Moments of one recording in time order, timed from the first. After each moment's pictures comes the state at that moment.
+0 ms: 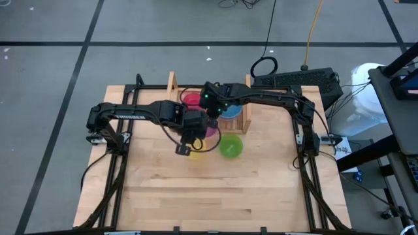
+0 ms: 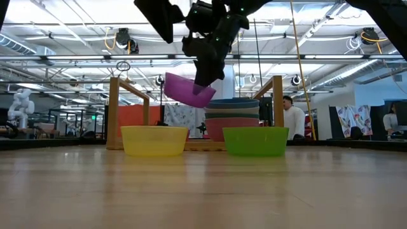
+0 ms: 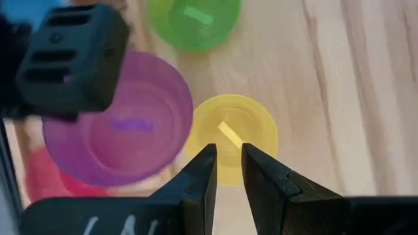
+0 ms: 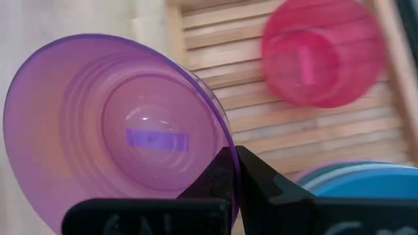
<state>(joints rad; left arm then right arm) -0.01 1.73 1.76 -1.25 -0.03 0.21 -0.29 2.00 1.79 -0.85 -0.08 -0.03</state>
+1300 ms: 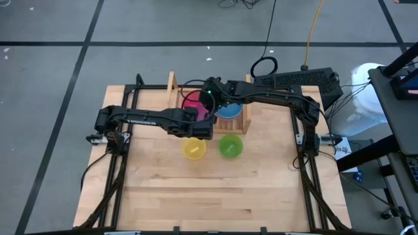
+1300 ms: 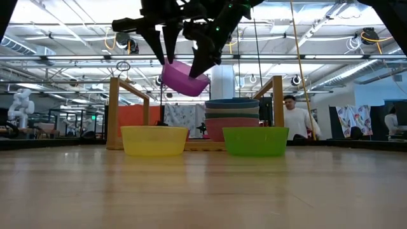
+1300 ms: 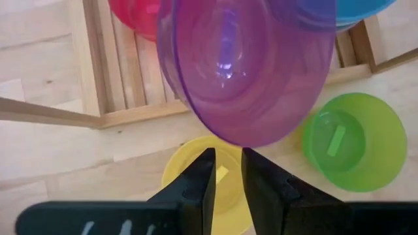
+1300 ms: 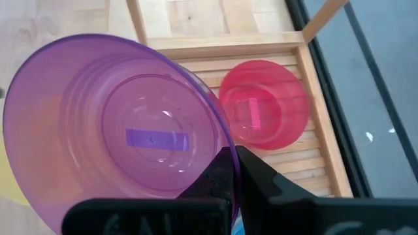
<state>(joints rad) -0.05 1.83 1.76 -1.32 -0.39 -1.36 -0.28 1.94 1.79 -0.75 0.04 -0.14</state>
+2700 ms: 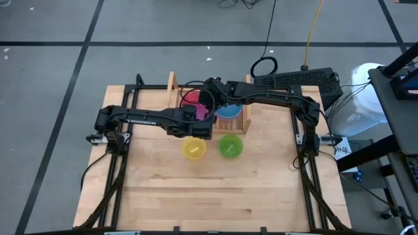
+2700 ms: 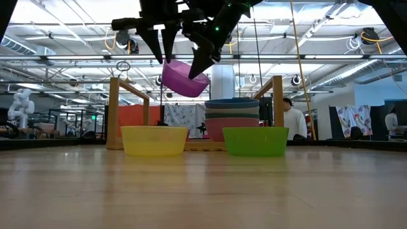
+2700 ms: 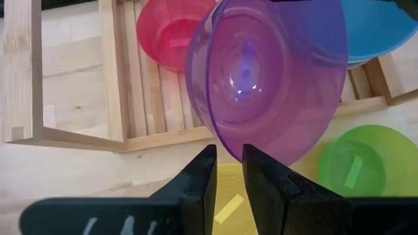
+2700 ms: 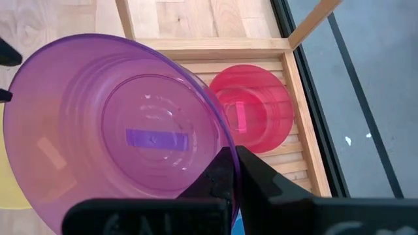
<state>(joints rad) -0.04 1.83 1.76 -1.36 -0.52 -1.38 -0.27 1.94 1.79 -0.73 0.10 -0.18</state>
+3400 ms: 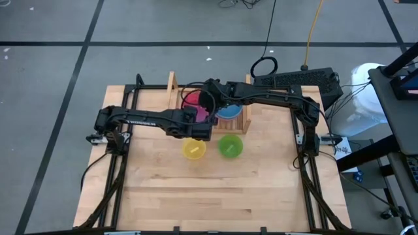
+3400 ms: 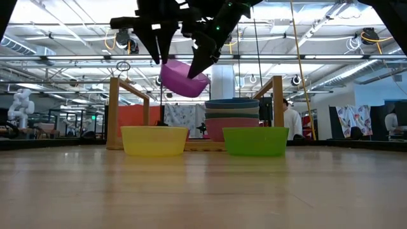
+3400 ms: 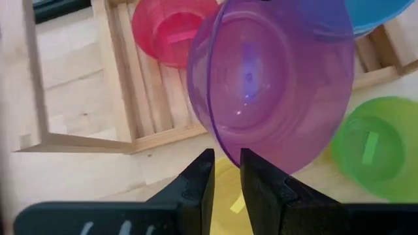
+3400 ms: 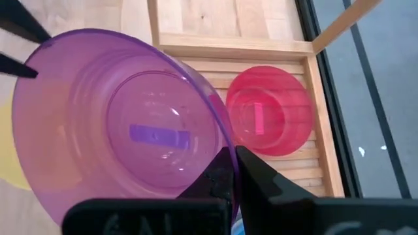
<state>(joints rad) -0.06 1.83 1.76 -1.40 -0.48 -1.28 -0.28 1.94 1.79 -0.75 0.04 -0.23</state>
